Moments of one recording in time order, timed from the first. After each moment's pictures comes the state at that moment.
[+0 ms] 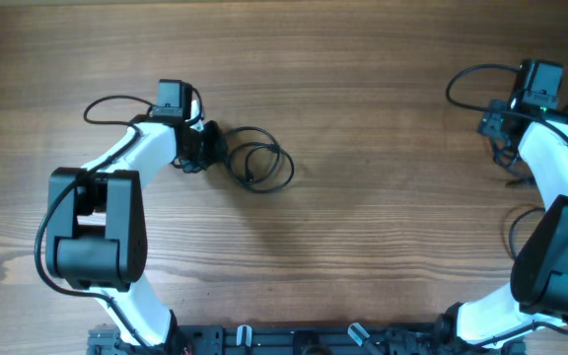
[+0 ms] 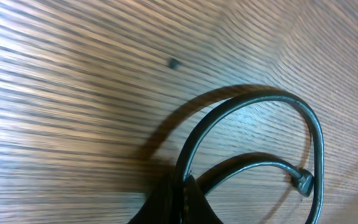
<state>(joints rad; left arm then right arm) -0.09 1.92 1.11 -0.47 0.33 -0.53 -0.27 1.76 1.17 -0.47 0.31 0.14</state>
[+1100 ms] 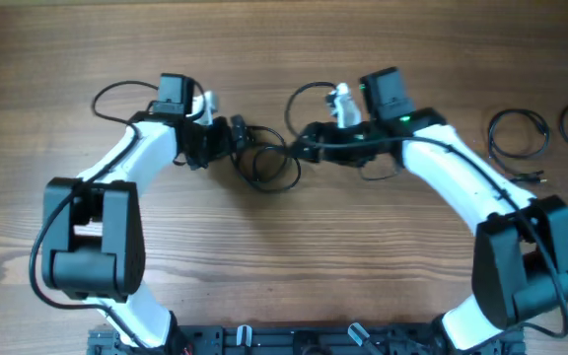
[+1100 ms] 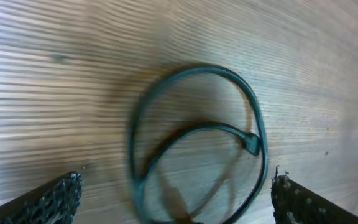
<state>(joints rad) -0.09 1.87 1.13 -0.49 0.46 -0.38 0.37 1.76 1.17 -0.49 -0.73 0.37</state>
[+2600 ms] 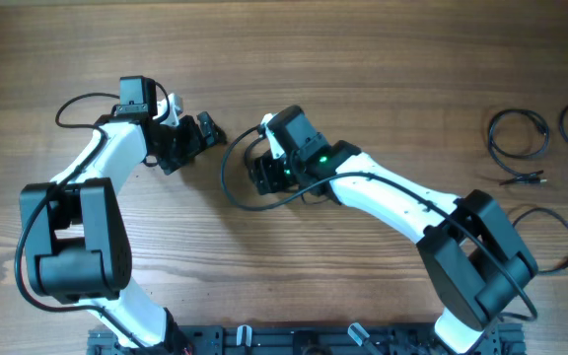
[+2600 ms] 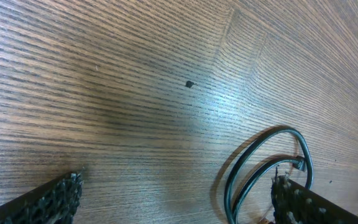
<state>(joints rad) 0.05 1.87 1.12 -0.53 0.47 -0.39 0.72 1.86 1.17 -0.31 -0.20 0.32</state>
